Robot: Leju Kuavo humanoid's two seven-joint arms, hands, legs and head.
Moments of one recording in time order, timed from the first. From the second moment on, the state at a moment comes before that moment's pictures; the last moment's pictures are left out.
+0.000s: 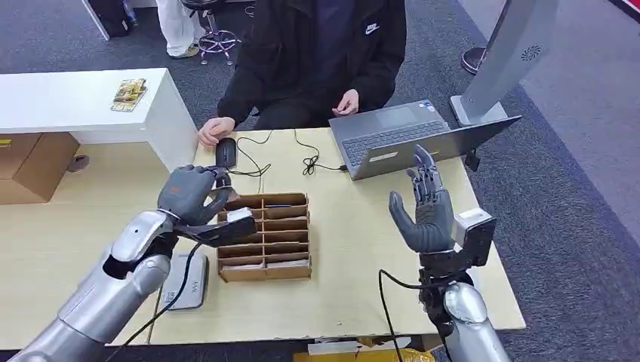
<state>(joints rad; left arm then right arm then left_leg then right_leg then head) -0.49 0.32 -0.48 -1.44 -0.99 0.11 0.05 -0.22 0.04 0.29 -1.50 -0.02 -0.07 -0.31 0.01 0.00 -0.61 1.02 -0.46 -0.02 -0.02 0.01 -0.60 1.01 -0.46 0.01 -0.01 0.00</state>
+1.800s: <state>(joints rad) -0.71 0.27 -0.49 -1.18 -1.41 0.33 0.16 -0.22 0.04 0.33 -1.51 -0.08 -0.09 -0.30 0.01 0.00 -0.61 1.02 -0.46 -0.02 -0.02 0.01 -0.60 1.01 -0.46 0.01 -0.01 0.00</state>
